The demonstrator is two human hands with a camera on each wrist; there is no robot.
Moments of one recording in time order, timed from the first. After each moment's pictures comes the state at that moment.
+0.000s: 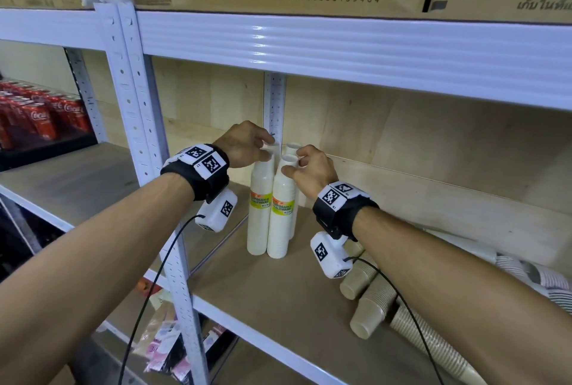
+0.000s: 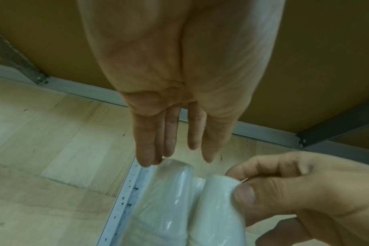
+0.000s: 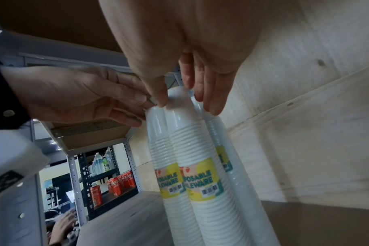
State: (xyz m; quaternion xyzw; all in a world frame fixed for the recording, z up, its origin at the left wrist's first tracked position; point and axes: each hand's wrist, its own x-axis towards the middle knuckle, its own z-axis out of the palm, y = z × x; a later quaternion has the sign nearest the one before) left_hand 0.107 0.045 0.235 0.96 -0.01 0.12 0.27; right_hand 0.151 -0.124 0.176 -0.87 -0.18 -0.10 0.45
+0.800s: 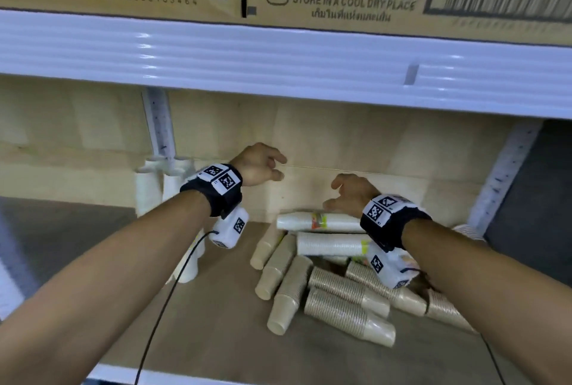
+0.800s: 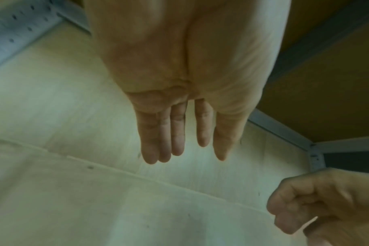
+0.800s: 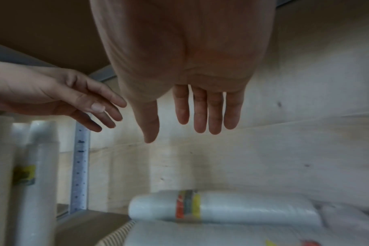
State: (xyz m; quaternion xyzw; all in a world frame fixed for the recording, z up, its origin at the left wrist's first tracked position) left_hand 0.188 -0.148 0.212 0.93 -0.20 0.01 0.31; right_hand 0.150 -0.390 0.168 -0.98 0.01 -0.03 0.21
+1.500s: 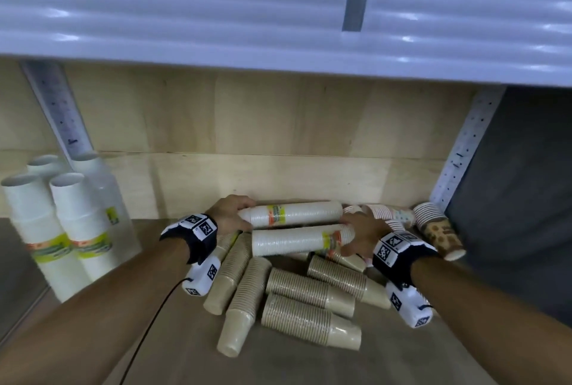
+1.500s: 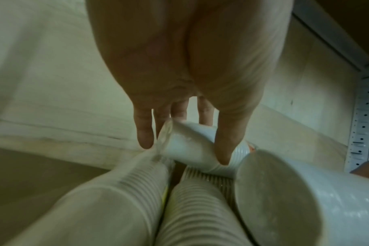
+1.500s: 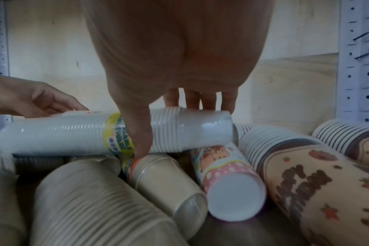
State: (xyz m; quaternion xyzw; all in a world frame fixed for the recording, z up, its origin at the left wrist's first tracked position) left_hand 0.256 -0.196 0.059 0.93 -0.19 -0.13 0.30; right_hand 0.149 -0.507 0.062 -0.99 0.07 0.09 0.08
